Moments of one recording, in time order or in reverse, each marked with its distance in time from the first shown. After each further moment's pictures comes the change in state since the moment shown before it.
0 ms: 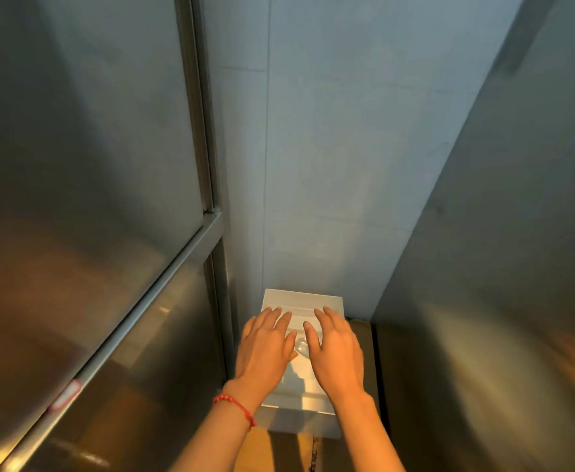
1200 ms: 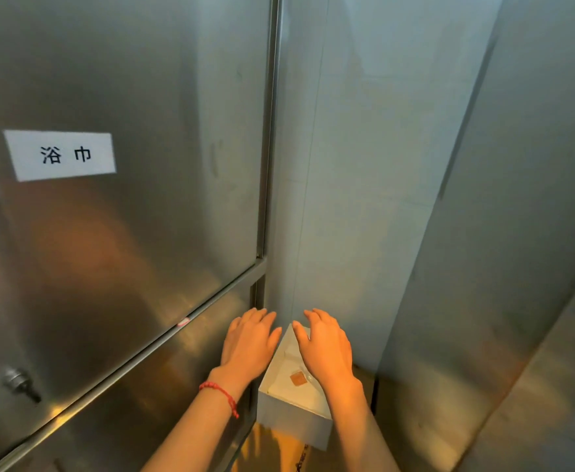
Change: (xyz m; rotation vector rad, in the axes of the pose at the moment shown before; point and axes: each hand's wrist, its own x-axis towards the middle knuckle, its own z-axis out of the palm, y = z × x) left_hand -0.164 0.082 -0.163 0.086 0.222 -0.205; right_hand -0.128 -0.059 -0.187 -0.030 -0.046 -0.345
